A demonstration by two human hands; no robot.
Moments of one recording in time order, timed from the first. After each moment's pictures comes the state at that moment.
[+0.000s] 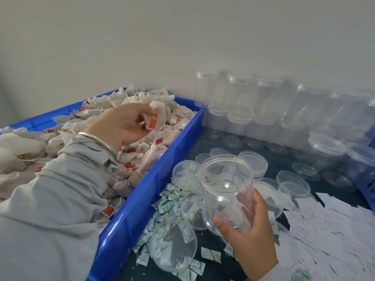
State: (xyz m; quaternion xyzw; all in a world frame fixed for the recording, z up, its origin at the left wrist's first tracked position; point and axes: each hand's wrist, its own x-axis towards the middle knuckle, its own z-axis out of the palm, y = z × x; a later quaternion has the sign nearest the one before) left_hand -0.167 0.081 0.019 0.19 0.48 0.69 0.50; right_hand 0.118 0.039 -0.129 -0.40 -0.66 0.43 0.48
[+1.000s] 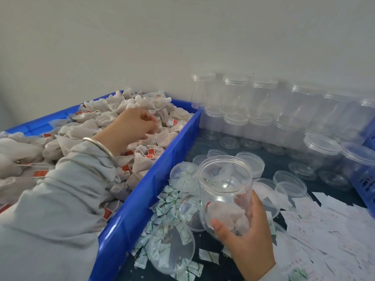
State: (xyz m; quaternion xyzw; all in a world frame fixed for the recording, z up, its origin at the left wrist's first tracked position) left_hand -0.165 0.083 0.008 0.48 0.72 0.45 0.21; right_hand 0.118 0.038 -0.125 -0.40 -0.68 0.39 0.47
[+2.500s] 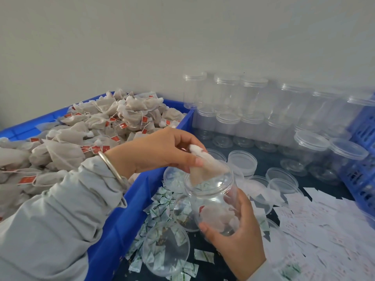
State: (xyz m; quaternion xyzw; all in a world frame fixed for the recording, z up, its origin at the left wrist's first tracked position) left_hand -0.092 0.058 0.014 0.63 0.48 0.36 0.50; right_hand 0.114 0.032 -0.125 -0.42 -0.68 0.40 0.46
